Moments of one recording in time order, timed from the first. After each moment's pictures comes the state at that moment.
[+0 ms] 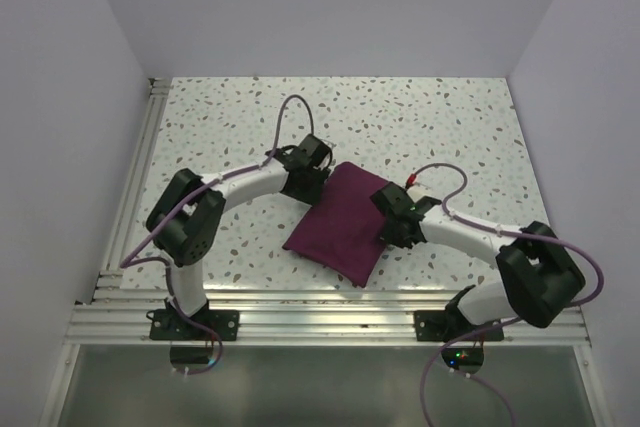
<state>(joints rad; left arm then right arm) -0.67 1.86 1.28 -0.54 -0.16 -0.27 0.66 1.38 0.68 -0.58 0.34 1.07</state>
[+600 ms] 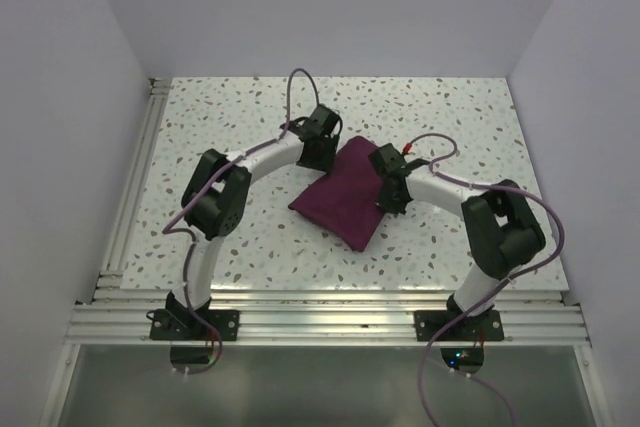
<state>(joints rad) -0.63 2.12 1.61 -0.56 -0.15 -0.34 0.53 1.67 0.97 -0.57 0.32 0.97</state>
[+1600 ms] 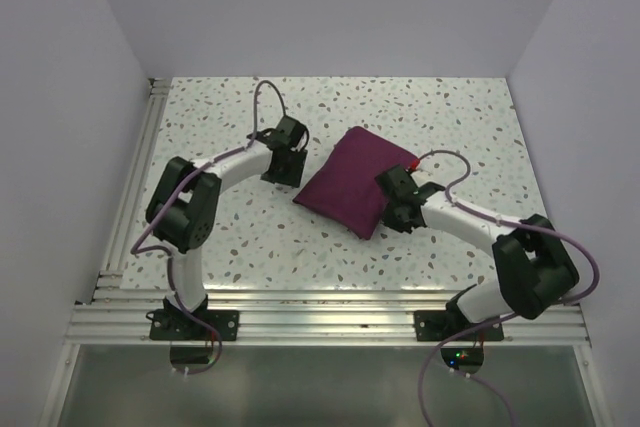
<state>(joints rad) -0.51 1.94 1.38 -0.56 -0.17 -0.27 0.56 1.44 0.80 -0.57 0.31 1.01</state>
